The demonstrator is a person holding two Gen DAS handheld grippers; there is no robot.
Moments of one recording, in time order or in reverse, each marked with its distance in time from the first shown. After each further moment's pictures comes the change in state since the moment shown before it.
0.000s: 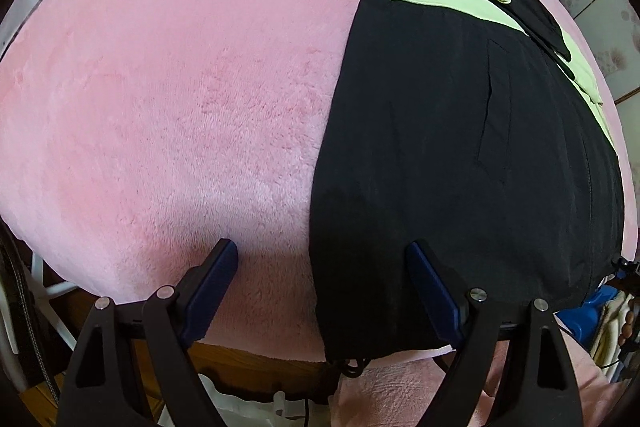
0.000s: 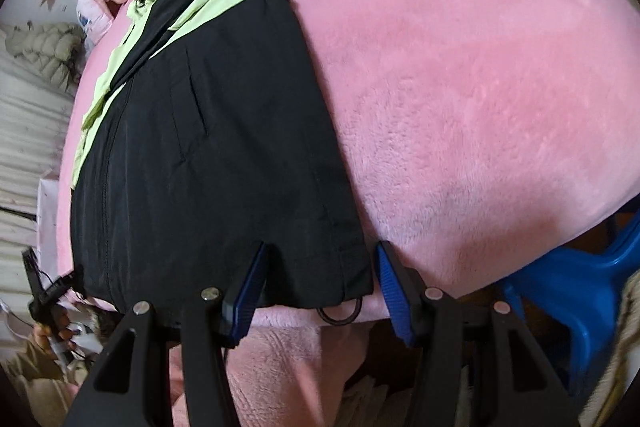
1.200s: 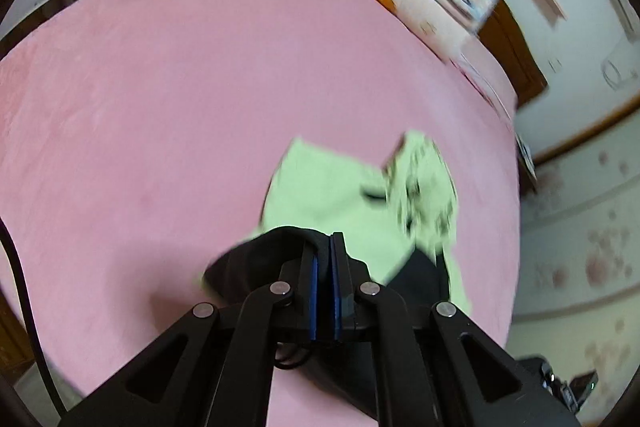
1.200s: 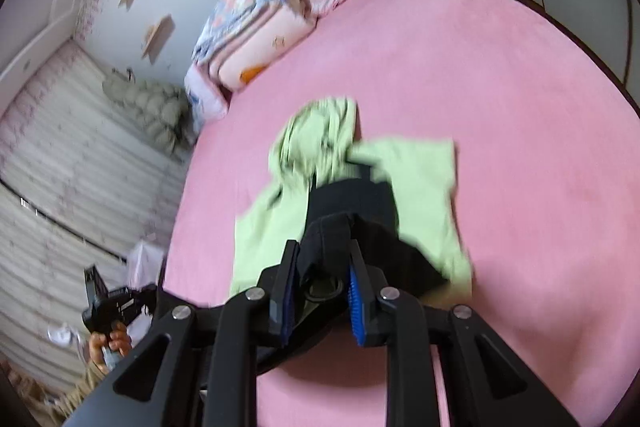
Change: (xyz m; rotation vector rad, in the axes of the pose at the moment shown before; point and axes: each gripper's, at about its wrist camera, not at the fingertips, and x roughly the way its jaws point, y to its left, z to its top) left arm -0.158 -0.091 0.272 -0.498 -0.330 -0.194; right arm -0.127 0.159 0.318 -0.111 -0.276 0.342
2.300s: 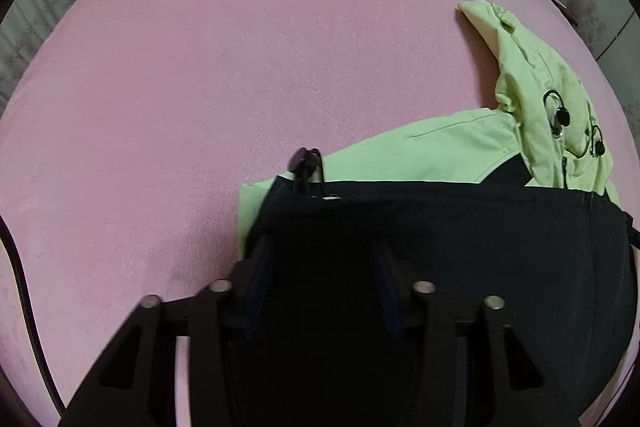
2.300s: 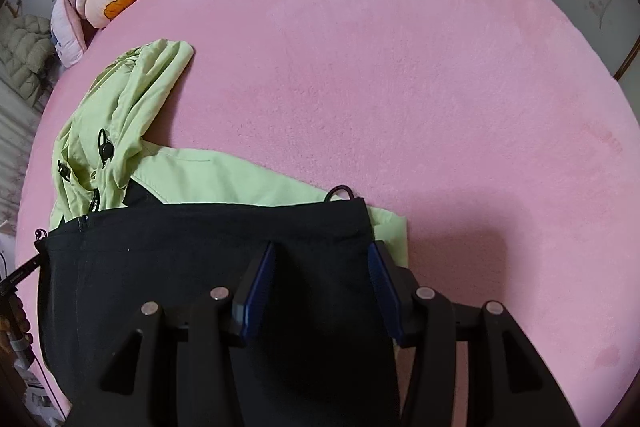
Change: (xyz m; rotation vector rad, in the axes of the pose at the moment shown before) left arm 0.280 -0.016 0.050 0.615 0.186 0.233; right arm 0.250 -0.104 0.042 -0.117 0.174 -0.474
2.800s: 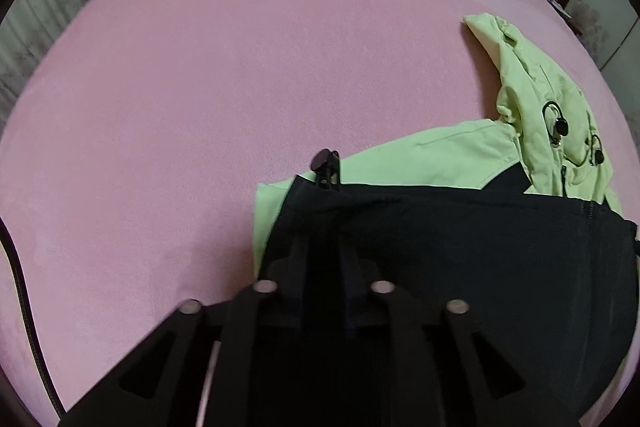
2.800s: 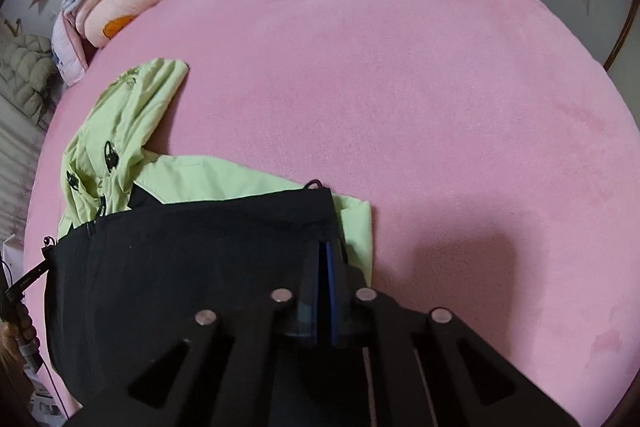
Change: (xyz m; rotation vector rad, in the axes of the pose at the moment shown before) left arm -0.004 0.010 -0.002 -0.026 -0.024 -0.017; right arm -0.019 -0.020 -0.006 0.024 -0.020 -0.009
